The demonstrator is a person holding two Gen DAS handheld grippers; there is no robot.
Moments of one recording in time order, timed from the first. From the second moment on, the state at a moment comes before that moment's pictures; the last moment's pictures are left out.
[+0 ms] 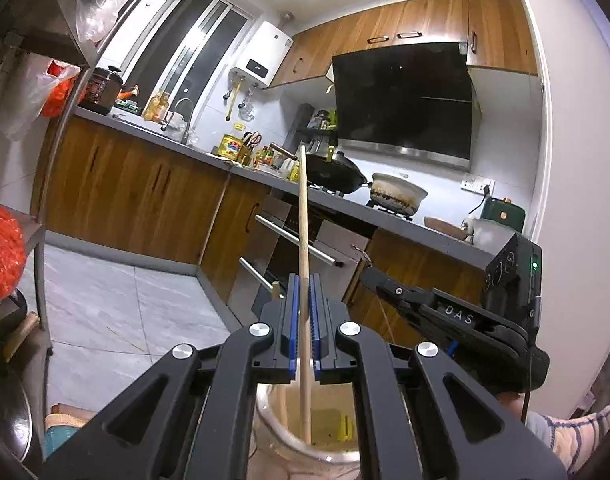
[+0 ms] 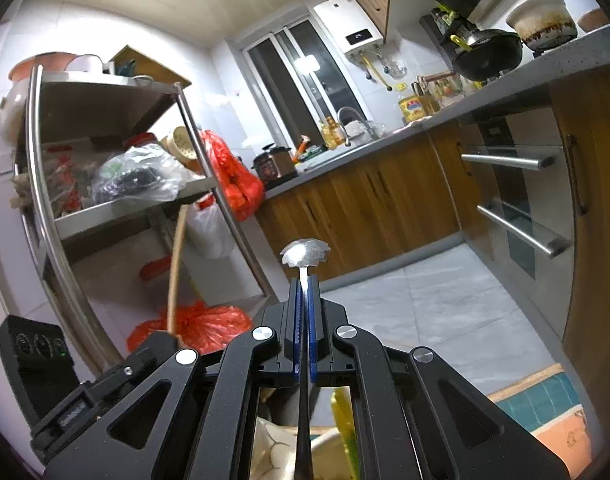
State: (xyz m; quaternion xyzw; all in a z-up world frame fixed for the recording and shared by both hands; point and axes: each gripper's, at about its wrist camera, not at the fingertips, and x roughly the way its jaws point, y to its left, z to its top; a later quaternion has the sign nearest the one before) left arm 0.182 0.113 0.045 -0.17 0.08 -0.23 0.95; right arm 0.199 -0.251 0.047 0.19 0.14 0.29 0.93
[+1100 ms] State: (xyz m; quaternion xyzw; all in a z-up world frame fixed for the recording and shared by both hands) left arm 0.165 0.100 0.057 -0.11 0.11 -0.20 0.97; right arm 0.192 -0.247 0.033 0.11 0.13 0.23 0.96
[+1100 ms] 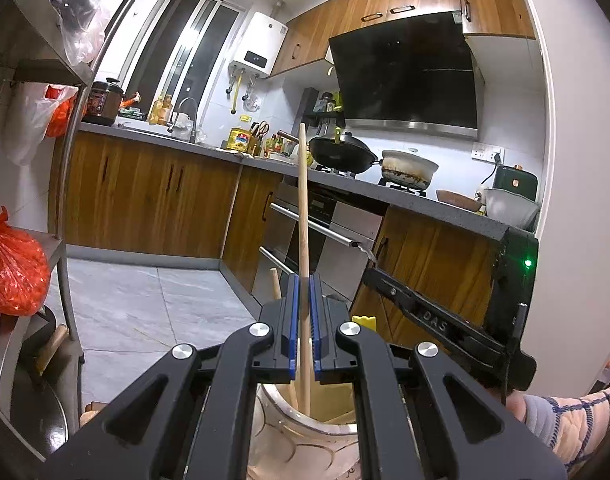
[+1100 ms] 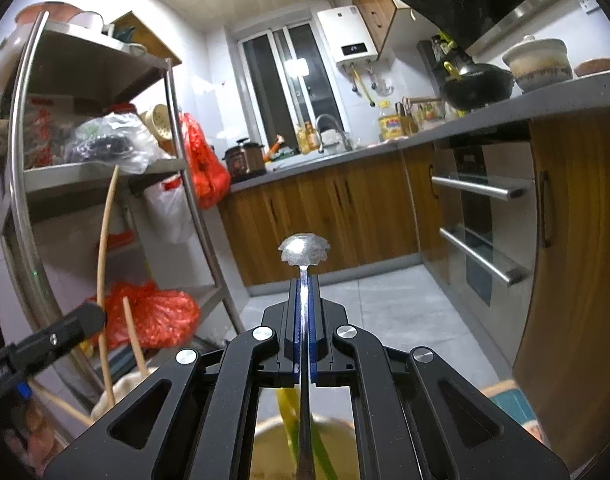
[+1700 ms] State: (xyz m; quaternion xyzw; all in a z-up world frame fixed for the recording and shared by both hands) left arm 0.159 0.089 0.063 -0.06 0.16 -0.16 0.97; right arm 0.168 -0.256 0.013 0.08 0.23 0.23 0.94
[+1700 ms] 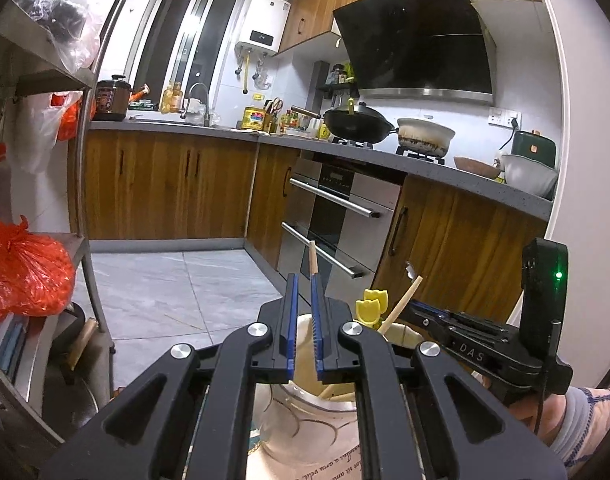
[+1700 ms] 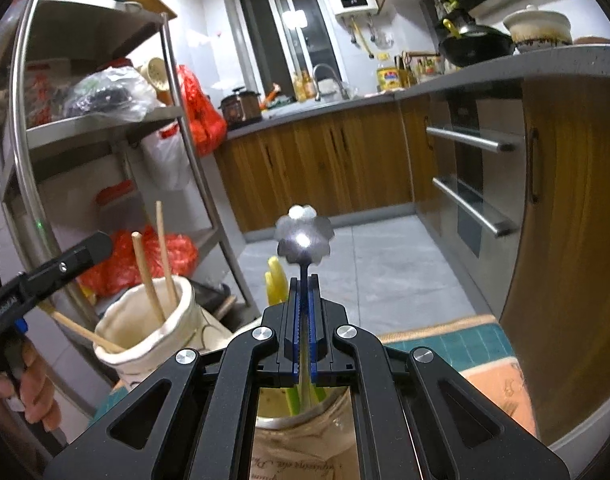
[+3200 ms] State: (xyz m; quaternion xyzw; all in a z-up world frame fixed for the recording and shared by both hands) left arm 0.076 0.018 0.056 0.03 0.23 -0.12 0.97; right arm 0.092 -0.391 0.027 0.02 0.27 0.14 0.95
